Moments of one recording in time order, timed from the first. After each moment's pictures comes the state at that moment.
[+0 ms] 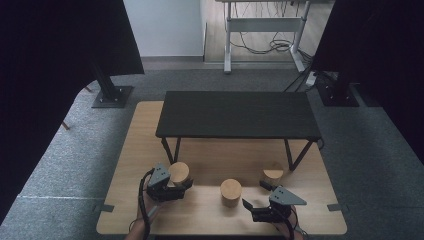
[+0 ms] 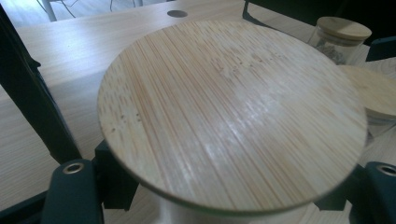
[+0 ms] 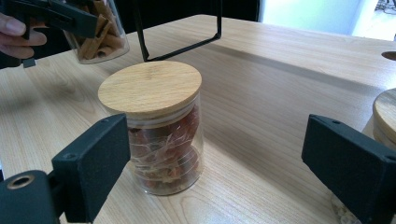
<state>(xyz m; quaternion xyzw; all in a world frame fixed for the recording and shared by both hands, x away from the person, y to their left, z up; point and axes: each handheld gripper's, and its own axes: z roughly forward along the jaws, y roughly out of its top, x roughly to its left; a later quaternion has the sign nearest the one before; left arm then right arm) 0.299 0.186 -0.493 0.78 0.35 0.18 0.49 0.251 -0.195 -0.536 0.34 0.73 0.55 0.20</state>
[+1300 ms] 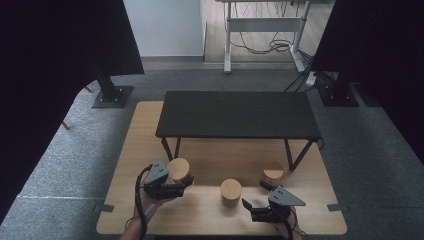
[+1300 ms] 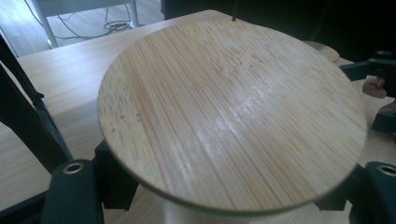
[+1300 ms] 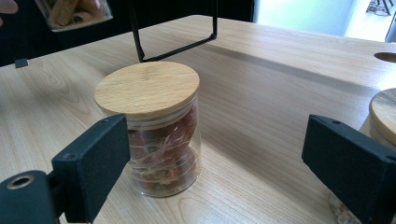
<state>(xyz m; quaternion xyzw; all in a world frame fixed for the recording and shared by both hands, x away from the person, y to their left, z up) 0.291 0.180 -0.454 0.78 0.33 0.19 0.49 0.250 -0.192 -0.536 0.34 0.73 0.55 0.21</state>
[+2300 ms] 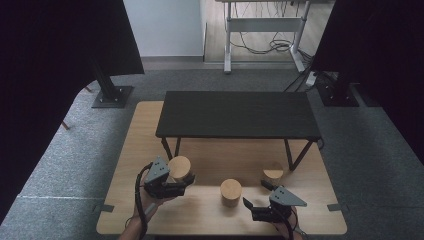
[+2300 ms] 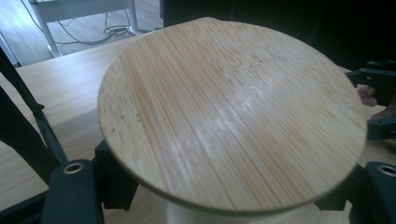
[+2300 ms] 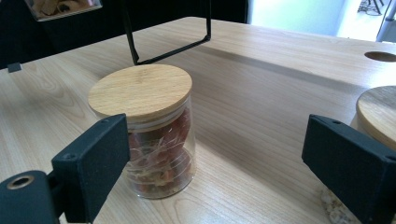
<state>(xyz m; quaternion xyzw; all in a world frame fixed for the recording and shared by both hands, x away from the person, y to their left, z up) 0.289 0.177 -0.443 0.78 0.33 0.19 0.50 0.250 -0.194 -0.536 0.35 0.73 0.55 0.22</state>
